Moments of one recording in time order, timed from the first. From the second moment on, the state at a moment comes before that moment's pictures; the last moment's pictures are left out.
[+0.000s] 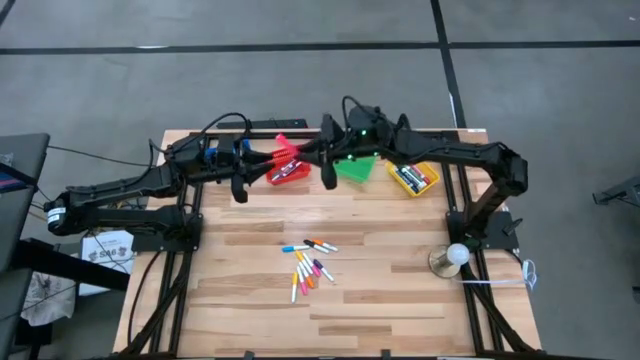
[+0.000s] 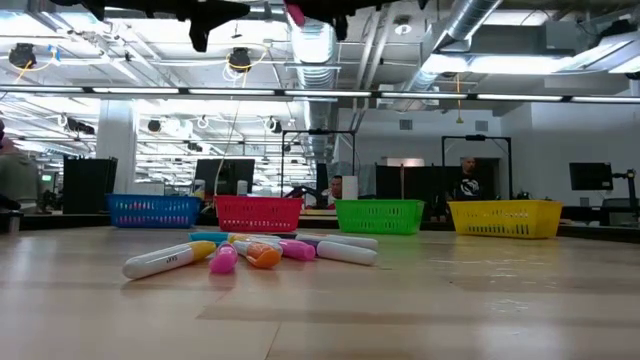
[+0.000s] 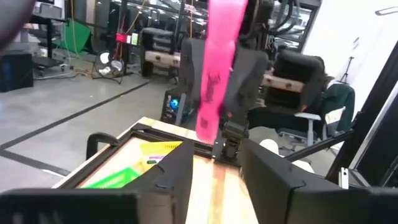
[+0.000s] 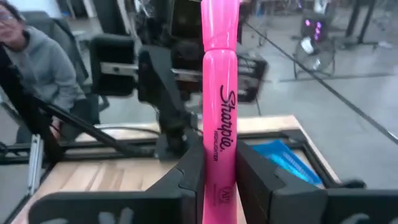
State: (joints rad) left arm 0.31 0.83 0.66 0.21 0.17 -0.18; right arm -0.25 1.67 1.50 -0.04 -0.28 -0.05
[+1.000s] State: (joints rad) left arm 0.30 0.91 0.67 0.32 0.20 -0.06; right arm -0.21 1.84 1.58 0.12 -0.42 -0.06
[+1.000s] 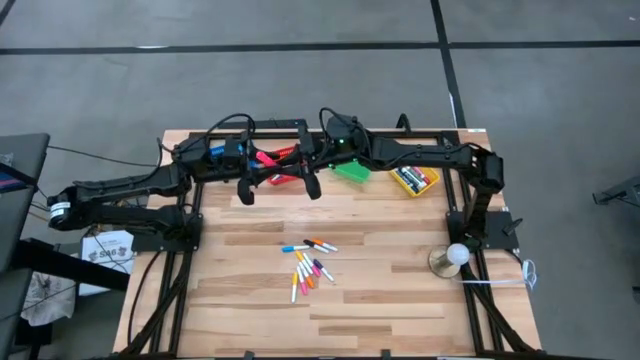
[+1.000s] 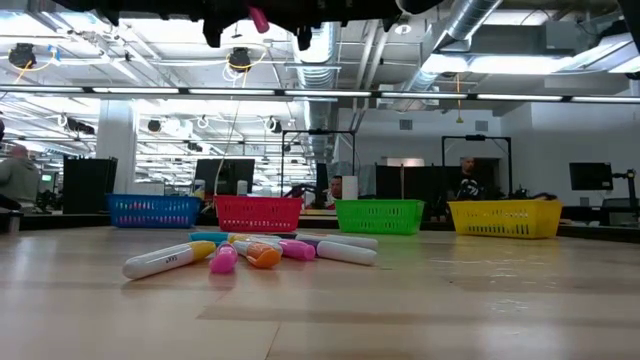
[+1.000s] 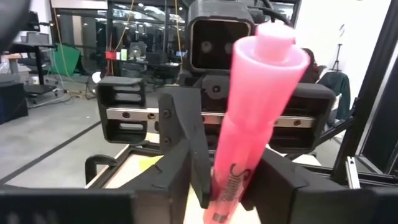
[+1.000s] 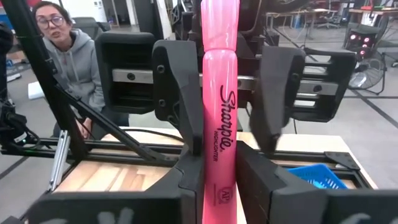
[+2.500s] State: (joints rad) left arm 0.30 0.62 0.66 -0.22 -0.20 -0.14; right arm -0.28 1.77 1.58 -0.15 -0.33 -0.10
